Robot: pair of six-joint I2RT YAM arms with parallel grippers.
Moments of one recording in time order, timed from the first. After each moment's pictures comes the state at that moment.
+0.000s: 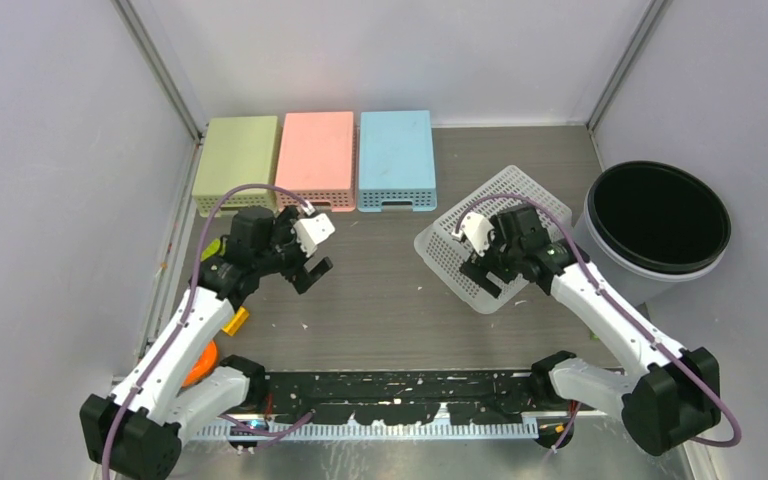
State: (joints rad) left arm -0.36 0.94 0.83 -0.55 0.33 0.58; right arm 0.39 1.07 0.82 -0.68 -0.11 -0.63
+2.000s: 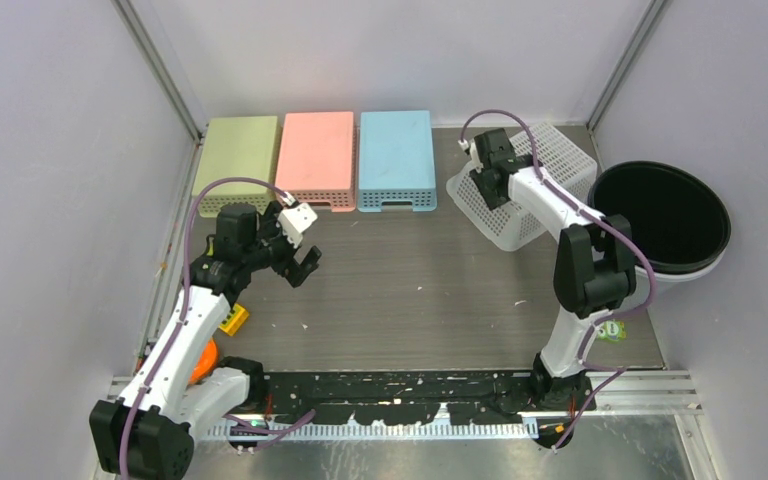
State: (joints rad) left arm -0.21 0.93 0.80 -0.51 0.44 0.52; right arm 0.26 1.79 1.40 -0.61 0.34 -0.29
